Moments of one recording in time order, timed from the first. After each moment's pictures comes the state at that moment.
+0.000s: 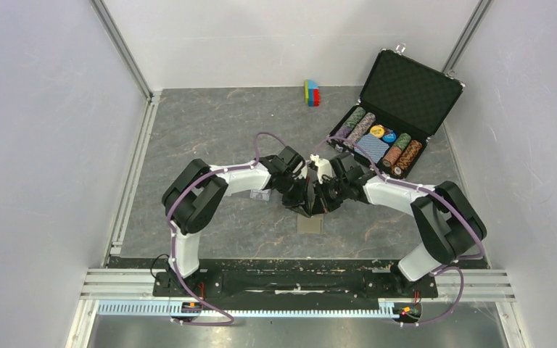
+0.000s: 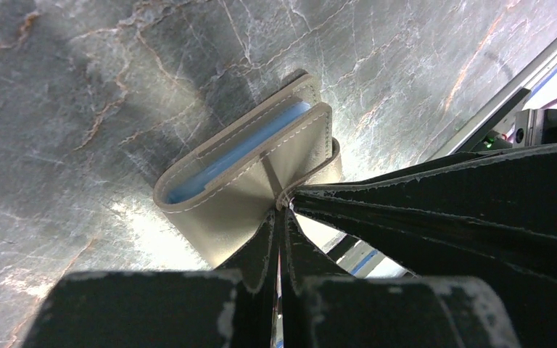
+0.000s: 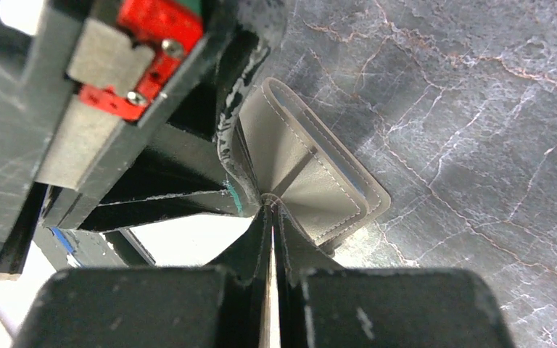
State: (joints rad) left arm -0.78 1.97 1.21 -0.36 0.53 -0.60; right arm 0.54 1.59 0.76 -0.22 -0.49 0.10
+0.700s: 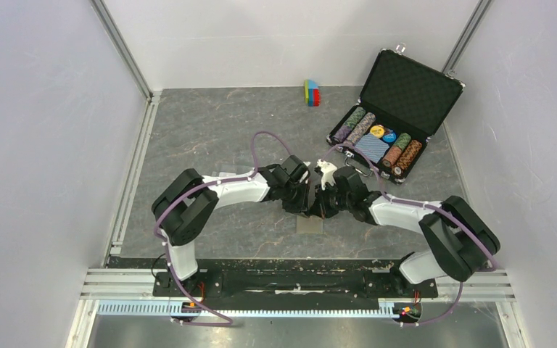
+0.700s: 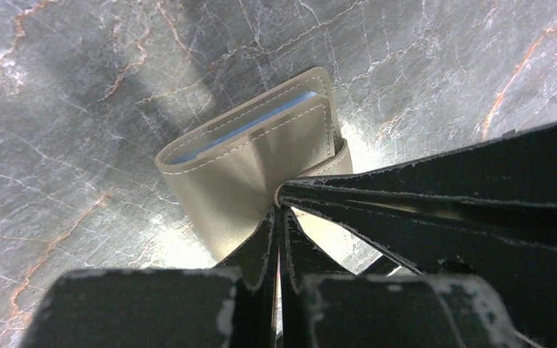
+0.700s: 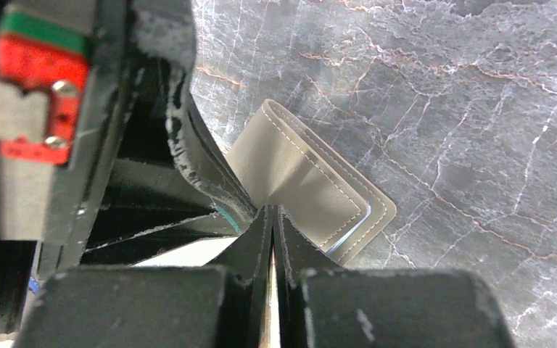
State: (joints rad) left arm -0.86 1.85 1.12 -0.30 0.26 -0.65; right arm 0.60 1.48 0.54 0.11 -0.35 0.27
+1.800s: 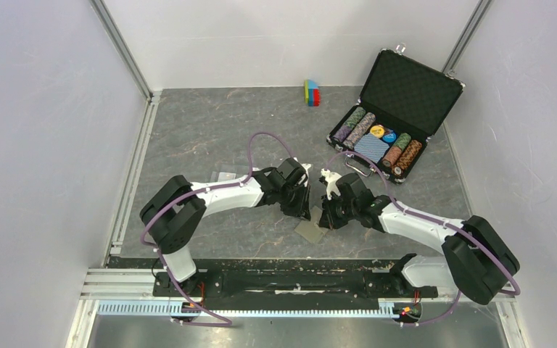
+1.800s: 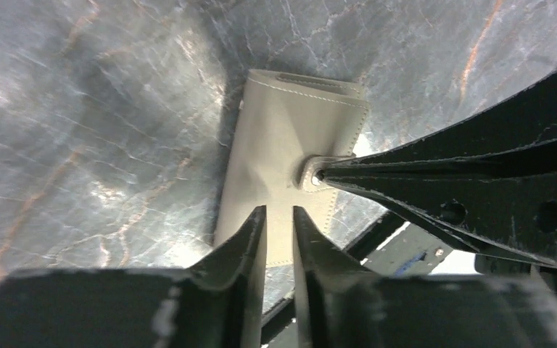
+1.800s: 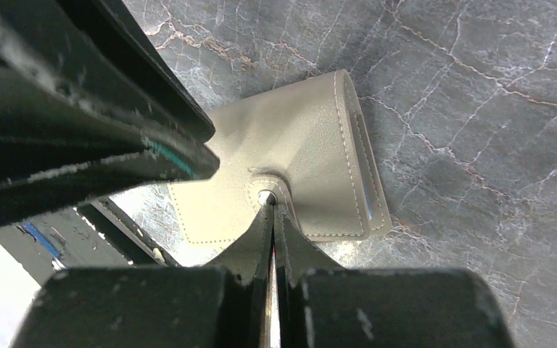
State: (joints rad) left arm -0.89 1.74 1.07 -0.30 0.25 -0.61; right arm 0.65 1.28 0.52 -0.15 -0.29 0.29
